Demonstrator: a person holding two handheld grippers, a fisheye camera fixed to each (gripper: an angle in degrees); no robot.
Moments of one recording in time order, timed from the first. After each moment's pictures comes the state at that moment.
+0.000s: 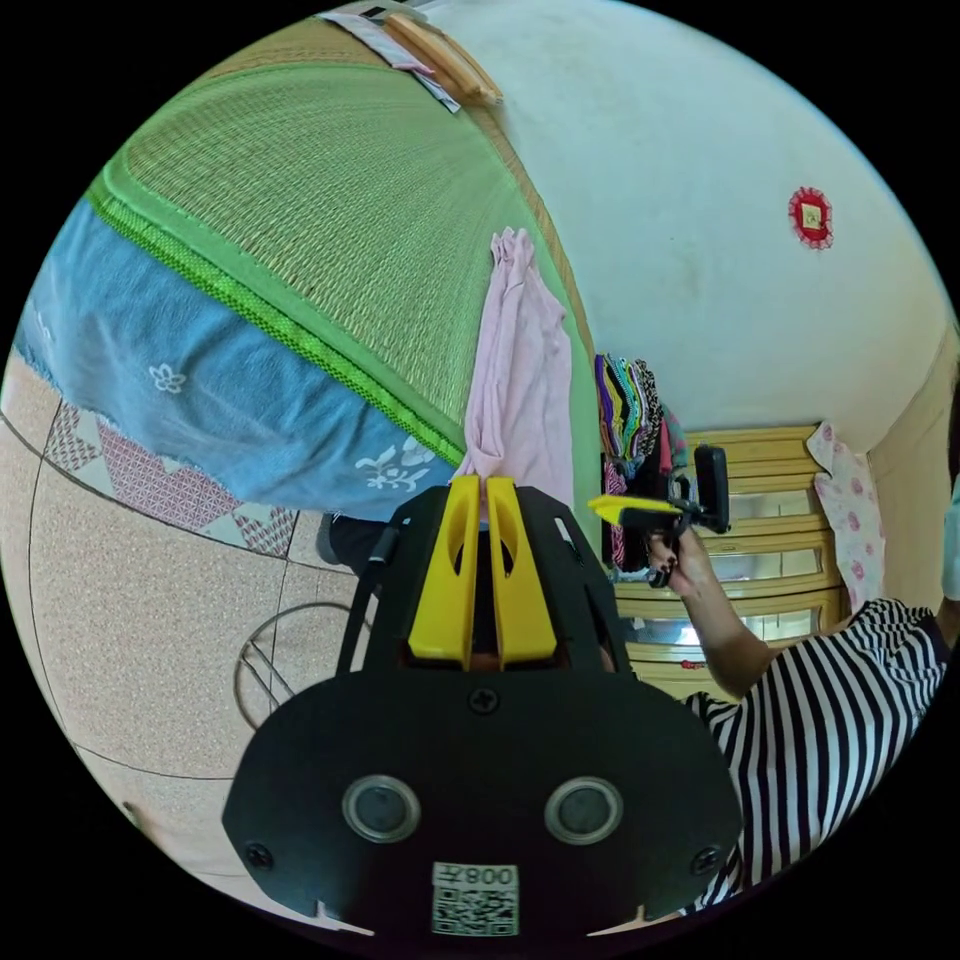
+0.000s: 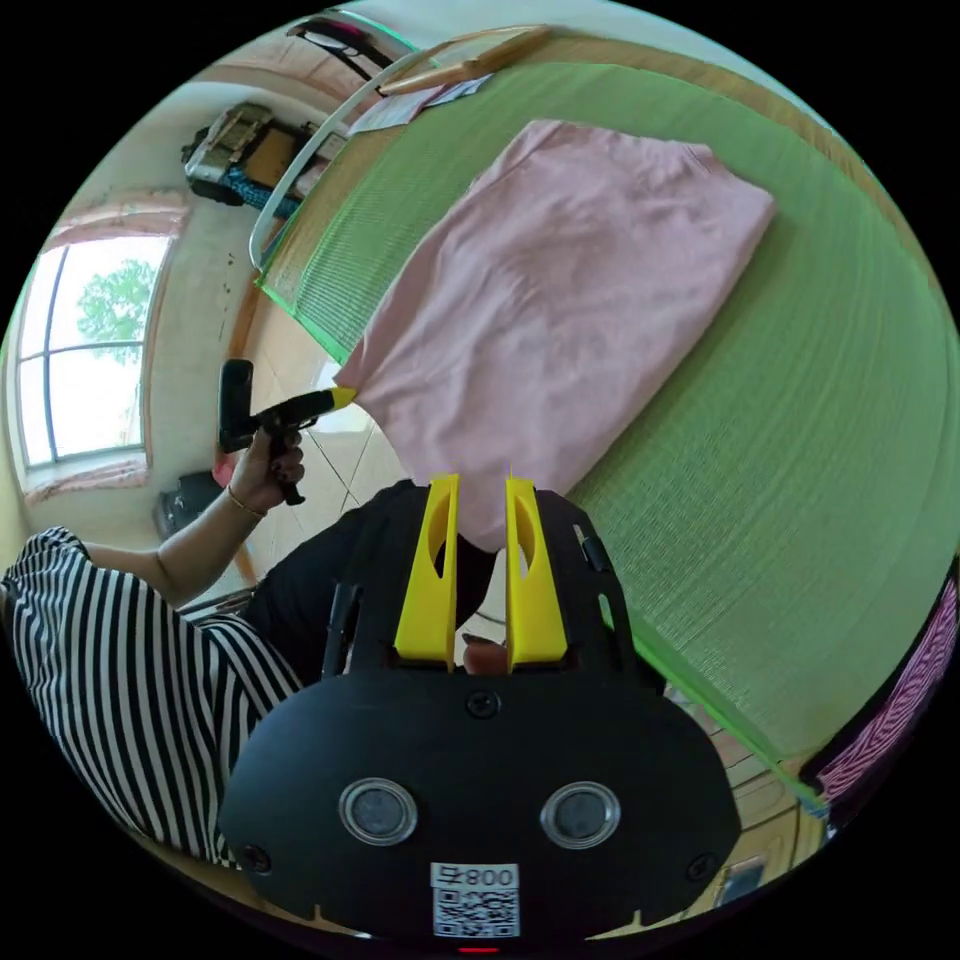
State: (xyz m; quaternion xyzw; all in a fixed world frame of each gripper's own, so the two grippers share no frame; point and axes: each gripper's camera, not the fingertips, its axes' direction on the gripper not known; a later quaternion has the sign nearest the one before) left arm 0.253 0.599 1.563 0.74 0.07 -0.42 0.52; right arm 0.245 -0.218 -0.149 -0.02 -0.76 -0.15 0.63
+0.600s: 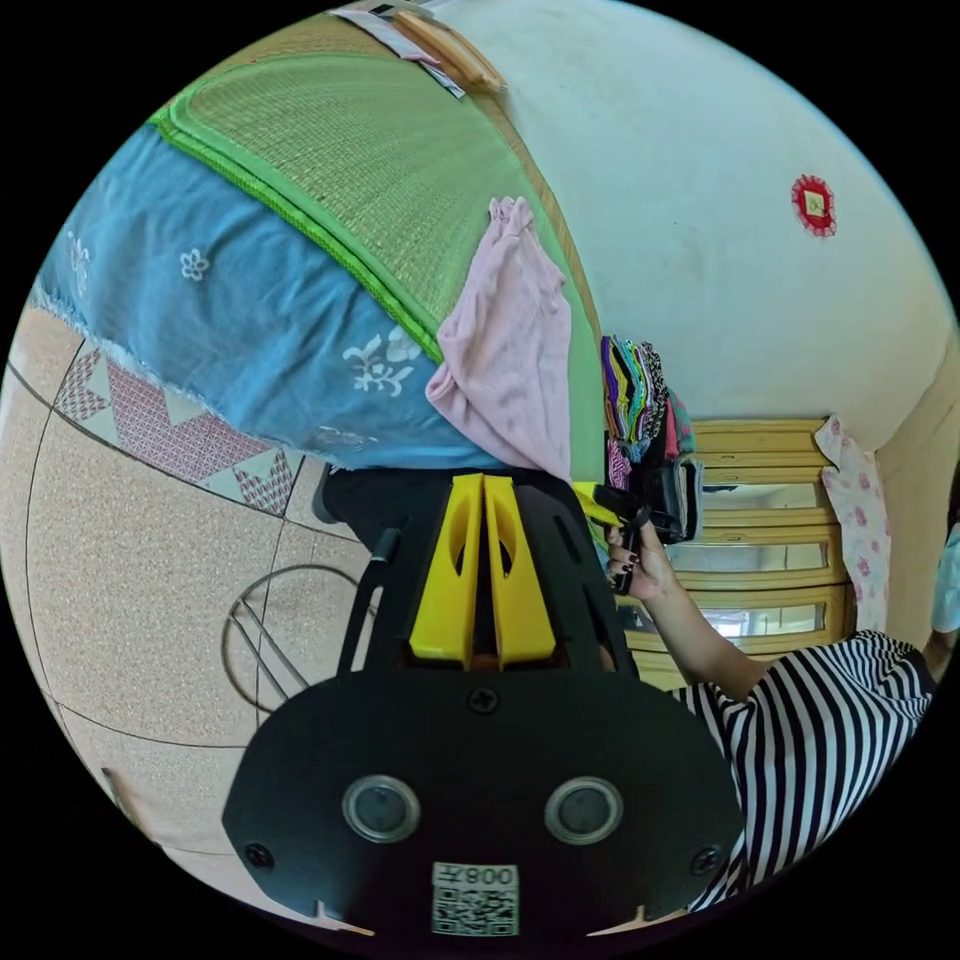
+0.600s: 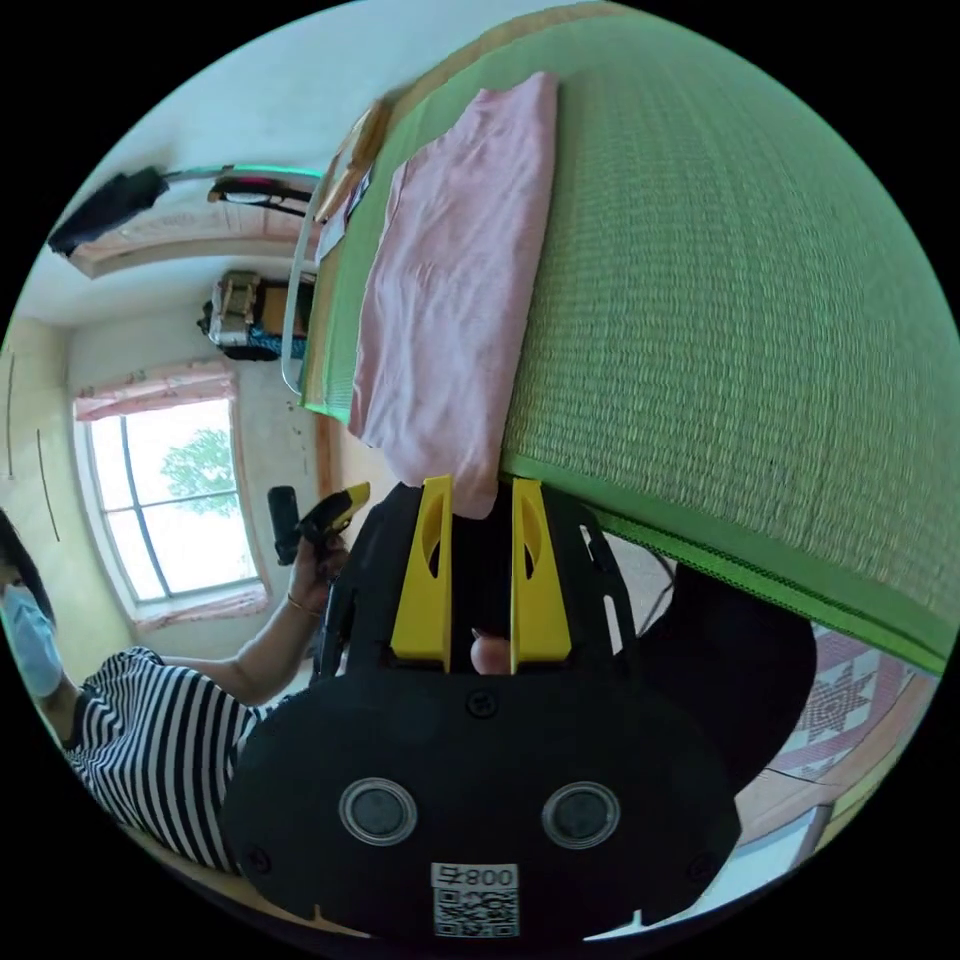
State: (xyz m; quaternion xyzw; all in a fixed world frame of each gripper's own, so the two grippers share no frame) left arm 0.285 0.559 1.612 0.73 0.08 -0.43 0.53; right arm 0.185 -0.026 0.031 -0.09 -0.87 0.05 0.49
